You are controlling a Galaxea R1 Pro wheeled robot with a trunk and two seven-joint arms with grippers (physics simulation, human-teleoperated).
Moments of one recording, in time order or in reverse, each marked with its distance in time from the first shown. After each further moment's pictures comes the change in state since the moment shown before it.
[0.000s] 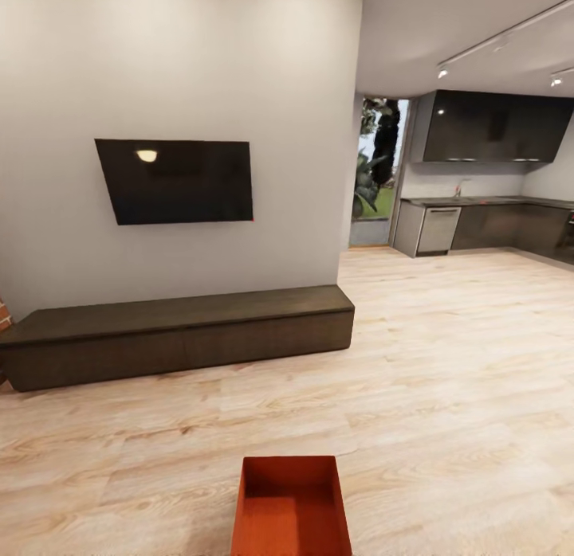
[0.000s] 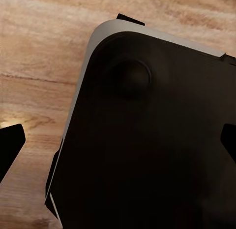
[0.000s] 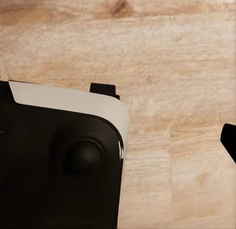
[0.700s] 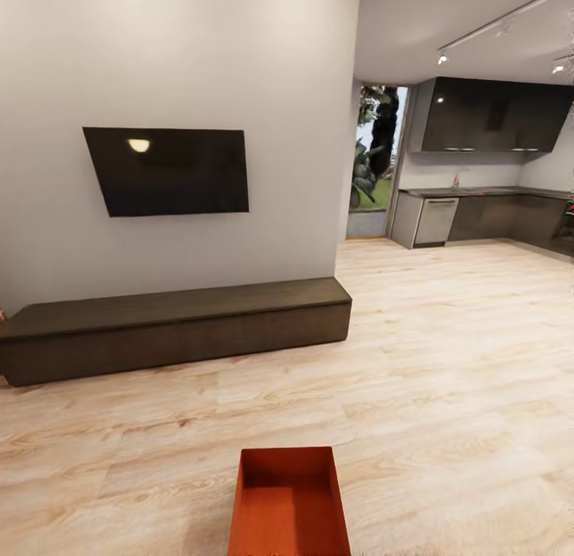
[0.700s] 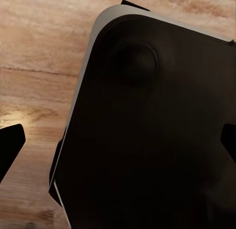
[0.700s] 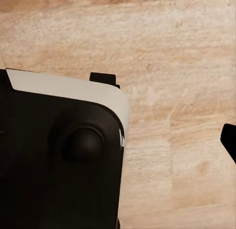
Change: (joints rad) left arm 0.000 0.000 0.000 0.000 0.000 0.000 0.000; right arm 0.000 0.002 -0.001 0.000 0.000 0.000 -0.008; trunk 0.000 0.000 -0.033
